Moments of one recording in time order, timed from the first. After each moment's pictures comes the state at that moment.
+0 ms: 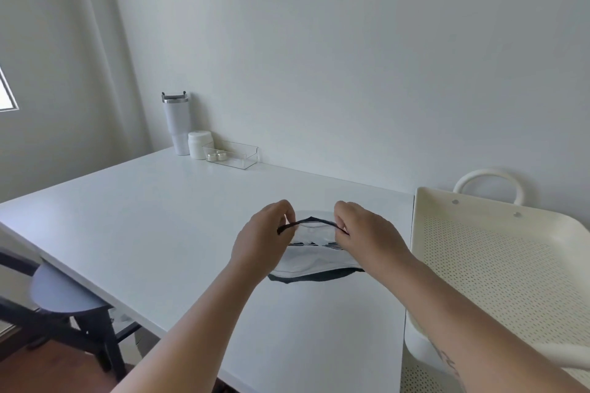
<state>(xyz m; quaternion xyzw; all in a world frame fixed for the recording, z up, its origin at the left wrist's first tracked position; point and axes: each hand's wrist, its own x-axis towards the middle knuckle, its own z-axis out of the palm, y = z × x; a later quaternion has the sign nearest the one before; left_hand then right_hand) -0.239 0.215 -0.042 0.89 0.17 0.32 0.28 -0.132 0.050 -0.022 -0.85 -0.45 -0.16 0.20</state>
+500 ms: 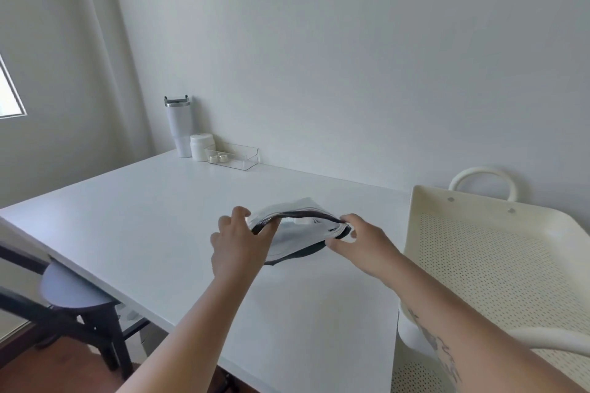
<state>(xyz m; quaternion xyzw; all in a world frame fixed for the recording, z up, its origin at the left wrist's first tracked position) -0.258 0.219 -0.054 0.80 0.42 0.31 0.30 -0.129 0.038 -0.041 -0.87 -0.30 0.10 0.38</state>
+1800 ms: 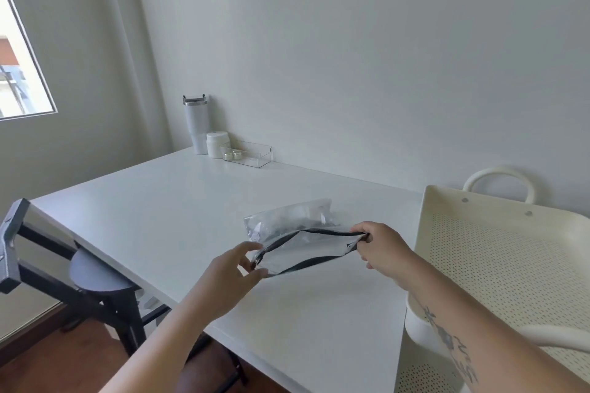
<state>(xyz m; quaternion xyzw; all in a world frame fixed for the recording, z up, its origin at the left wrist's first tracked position) -0.334 0.242 -0.091 0.89 0.25 0.18 0.34 -0.125 0.030 -0.049 -0.85 -0.28 0.12 0.42</state>
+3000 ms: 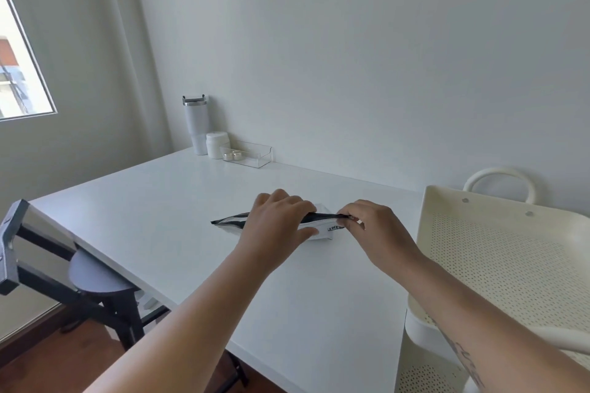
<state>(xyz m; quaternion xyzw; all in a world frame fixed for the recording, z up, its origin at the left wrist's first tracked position) -0.267 0.190 -0.010 0.95 0.09 0.30 0.02 -0.133 0.034 -0.024 -0.79 -0.48 -0.10 0.37</state>
